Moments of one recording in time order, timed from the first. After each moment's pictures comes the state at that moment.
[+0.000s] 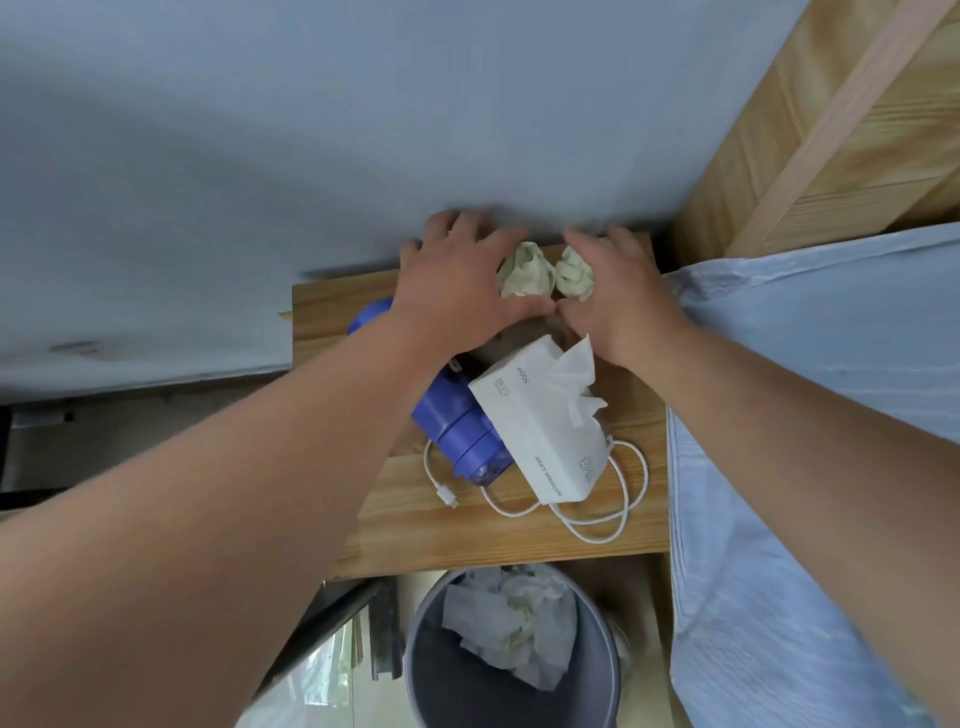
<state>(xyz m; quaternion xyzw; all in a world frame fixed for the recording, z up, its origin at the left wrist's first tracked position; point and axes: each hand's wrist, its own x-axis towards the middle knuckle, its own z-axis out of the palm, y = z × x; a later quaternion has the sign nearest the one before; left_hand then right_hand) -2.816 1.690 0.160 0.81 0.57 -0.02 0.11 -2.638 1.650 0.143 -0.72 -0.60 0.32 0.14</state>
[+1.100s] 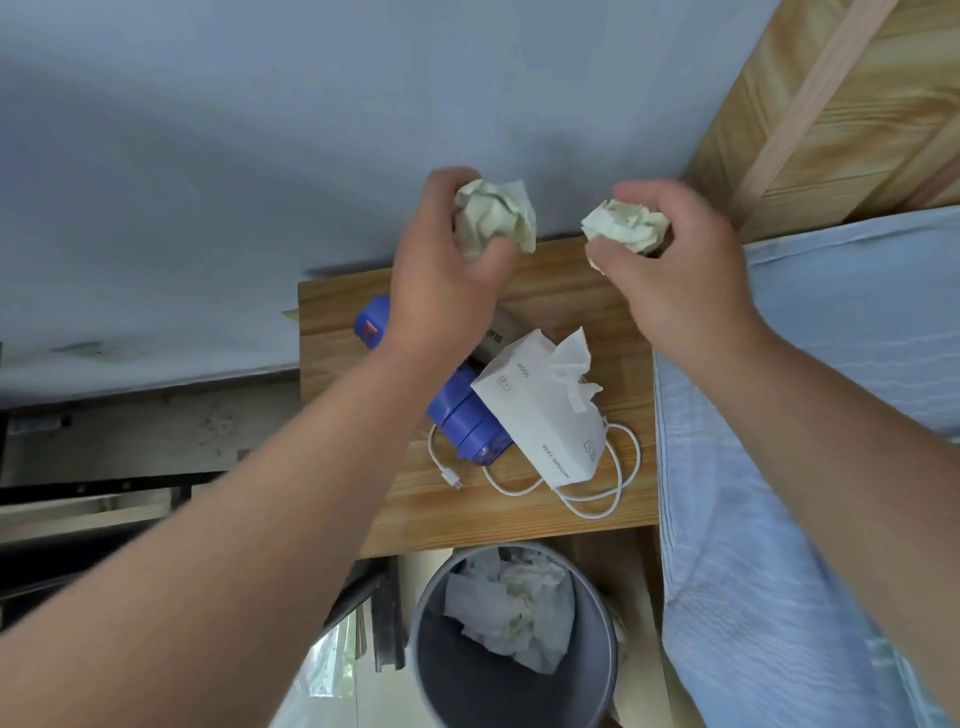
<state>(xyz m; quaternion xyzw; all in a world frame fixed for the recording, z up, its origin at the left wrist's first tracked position) -2.816 1.643 0.221 0.62 0.59 0.35 0.38 -2.625 1.612 0.211 -0.71 -0.50 0.30 0.39</state>
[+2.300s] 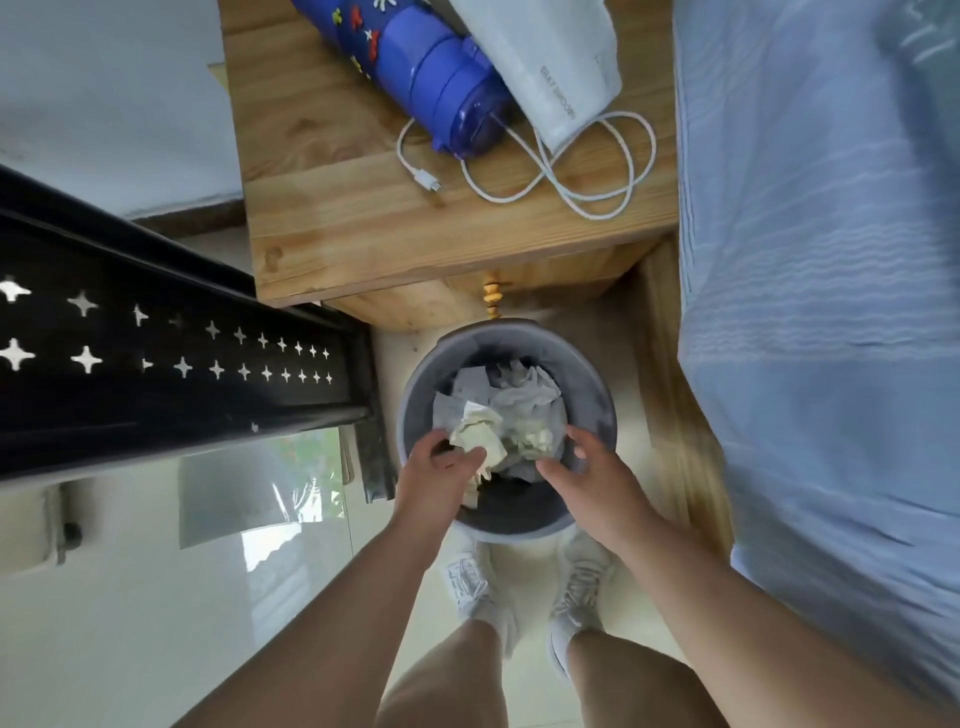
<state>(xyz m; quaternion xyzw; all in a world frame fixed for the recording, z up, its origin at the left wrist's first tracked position) -2.920 1.250 0.000 0.23 0.77 0.09 0.59 -2.725 1.211 -0.004 -0.76 -0.31 0.56 0.07</state>
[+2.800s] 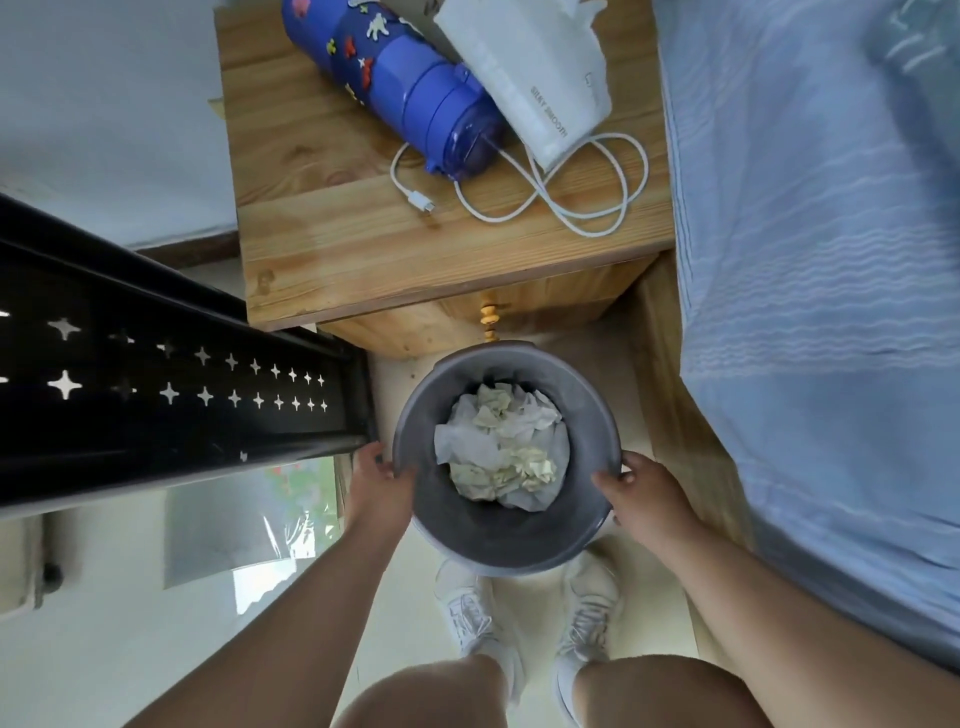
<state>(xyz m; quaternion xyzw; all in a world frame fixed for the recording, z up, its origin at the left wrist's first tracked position) -2.969 1.273 -0.037 0.32 0.82 0.06 0.48 -2.680 1.208 -0.052 -0.81 -0.23 0.53 0.09</state>
